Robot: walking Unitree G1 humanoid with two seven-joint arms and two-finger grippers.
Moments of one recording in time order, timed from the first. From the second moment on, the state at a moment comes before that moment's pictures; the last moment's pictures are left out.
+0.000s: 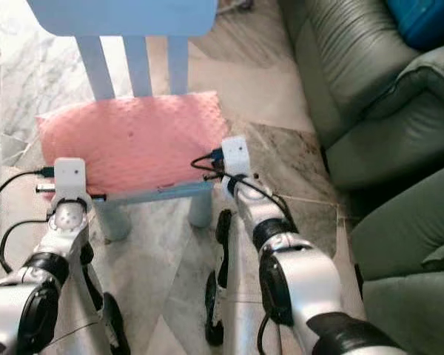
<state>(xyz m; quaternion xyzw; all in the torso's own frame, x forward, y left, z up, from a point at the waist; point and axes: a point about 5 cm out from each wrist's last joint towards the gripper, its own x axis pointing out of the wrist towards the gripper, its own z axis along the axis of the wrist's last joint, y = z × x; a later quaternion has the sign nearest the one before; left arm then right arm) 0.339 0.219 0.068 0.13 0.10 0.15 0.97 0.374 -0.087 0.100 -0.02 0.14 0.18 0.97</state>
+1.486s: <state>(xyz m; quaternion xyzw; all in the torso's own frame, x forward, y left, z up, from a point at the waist) 0.248 0.170 0.082 0.16 -0.05 0.00 0.99 0.291 -0.149 0.091 0.01 -0.04 0.11 0.99</state>
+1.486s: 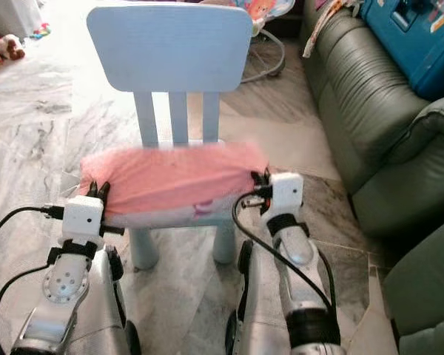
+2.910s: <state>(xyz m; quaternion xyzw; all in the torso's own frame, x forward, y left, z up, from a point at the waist) 0.258 0.168 0.090 0.14 -0.05 -0.03 0.99 0.293 -0.145 0.094 0.03 -0.03 0.11 0.99</state>
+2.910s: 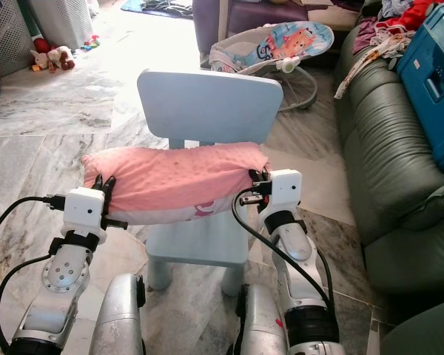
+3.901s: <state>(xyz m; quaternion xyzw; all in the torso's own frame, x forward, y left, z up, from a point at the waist) 0.276 0.145 0.085 0.12 -0.03 -0.04 0.99 0.307 -0.158 0.111 -0.02 -0.04 0.03 1.00</state>
